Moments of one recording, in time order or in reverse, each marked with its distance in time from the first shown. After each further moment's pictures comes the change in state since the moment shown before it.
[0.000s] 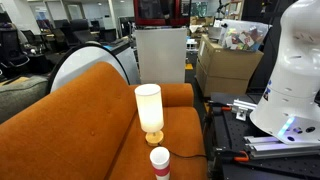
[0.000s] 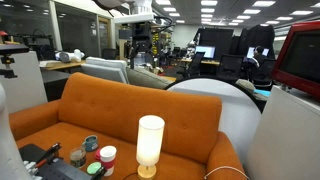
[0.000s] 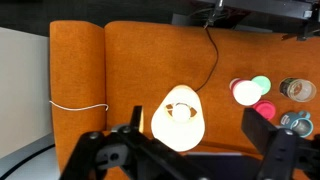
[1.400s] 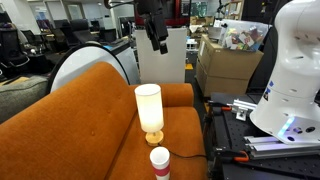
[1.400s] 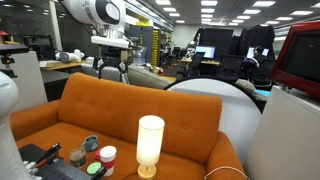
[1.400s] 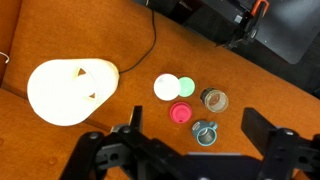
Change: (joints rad) arm 0.182 0.030 0.097 -0.158 0.233 0.119 -0.151
